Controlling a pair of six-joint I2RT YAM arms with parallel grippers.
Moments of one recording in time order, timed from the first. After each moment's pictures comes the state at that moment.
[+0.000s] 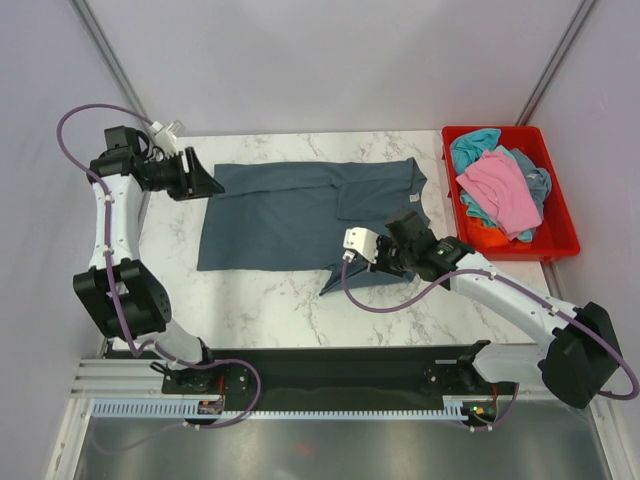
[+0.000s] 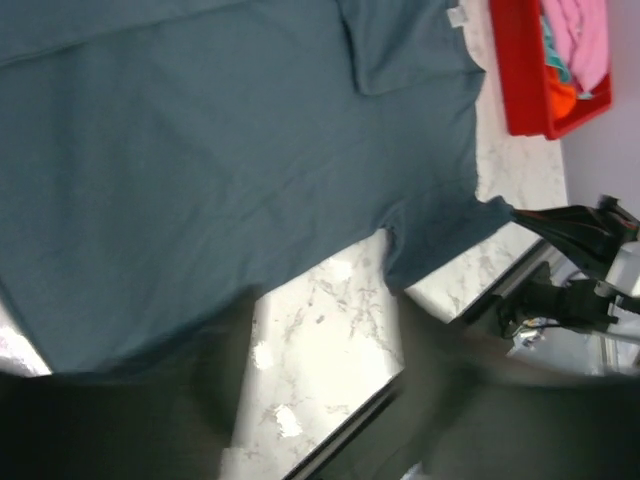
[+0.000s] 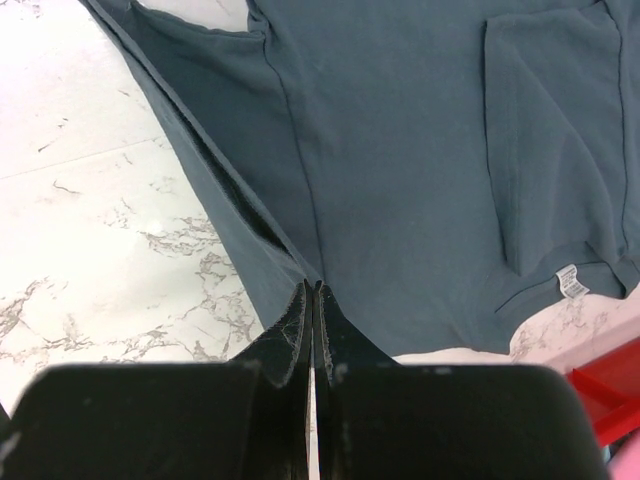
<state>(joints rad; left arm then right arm) 0.28 1.62 1.60 -1.01 0.86 0.14 0.68 1.24 0.89 -0.51 -0.13 -0.70</state>
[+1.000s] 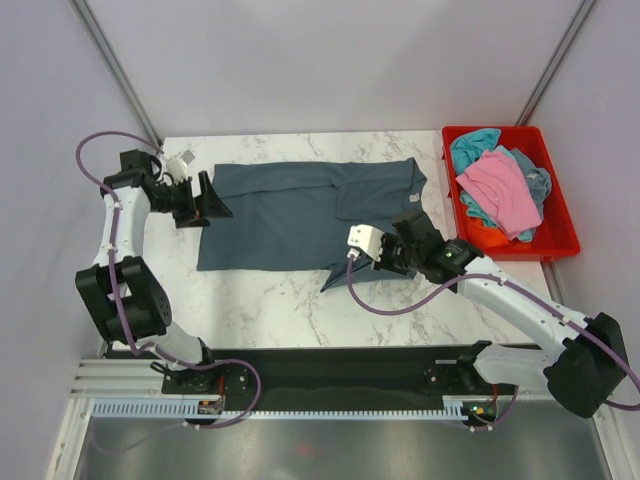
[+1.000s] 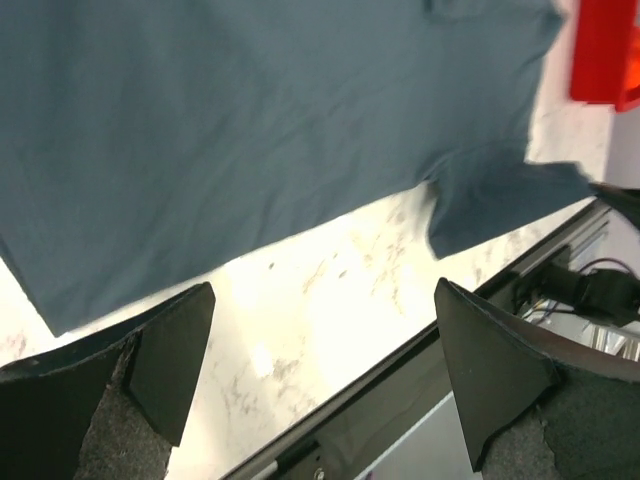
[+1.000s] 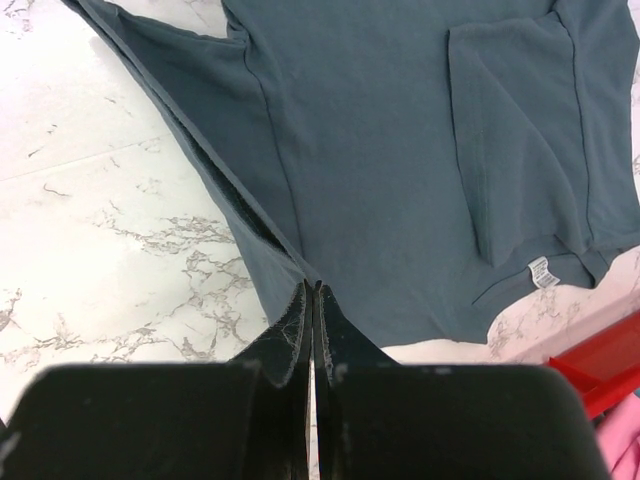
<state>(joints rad) 0.28 1.59 1.42 -1.00 0.78 0.14 0.66 1.18 0.89 -0.51 -0.13 -0.71</state>
